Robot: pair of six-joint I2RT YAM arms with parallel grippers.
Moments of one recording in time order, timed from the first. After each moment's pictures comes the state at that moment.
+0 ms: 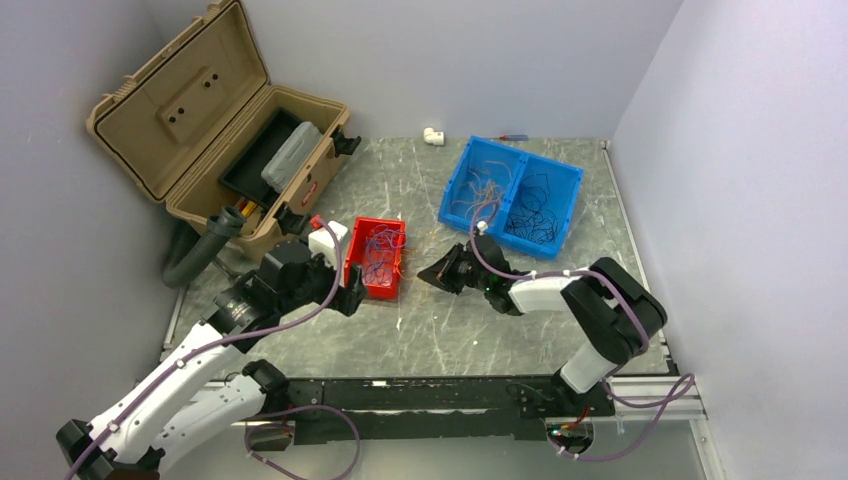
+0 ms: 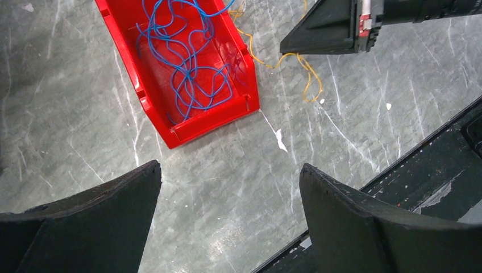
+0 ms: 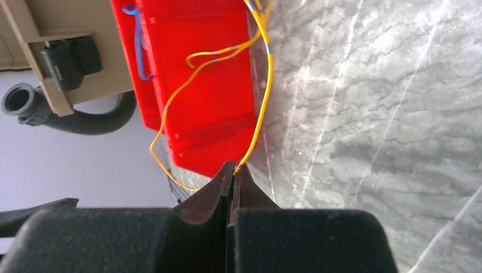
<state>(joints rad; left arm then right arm) -0.65 0.73 0.76 -0.58 0.02 -0.18 0.66 1.63 0.56 0.53 -0.22 1.26</state>
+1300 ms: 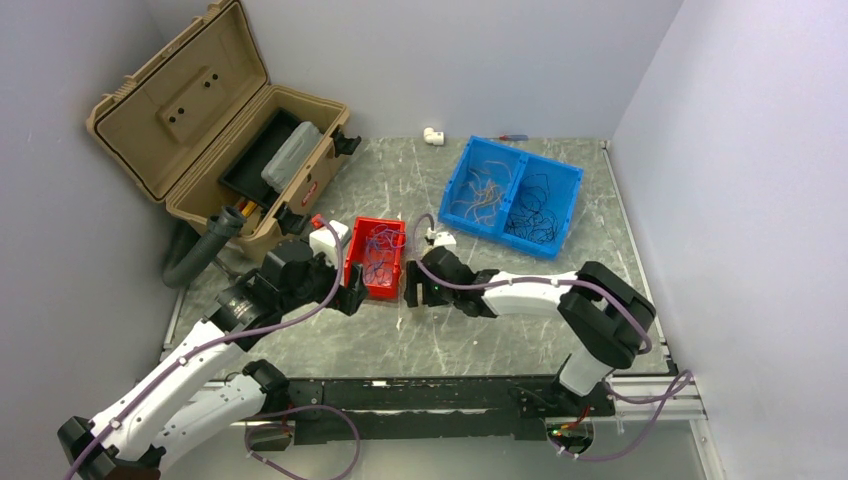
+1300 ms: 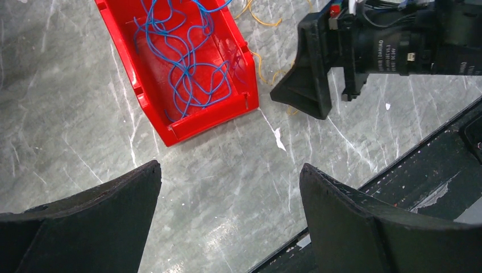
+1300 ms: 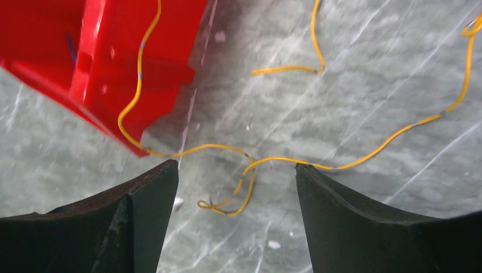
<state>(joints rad) -0.65 0.75 0.76 -0.59 0.02 -0.20 0.91 1.60 0.74 0.09 0.12 0.69</state>
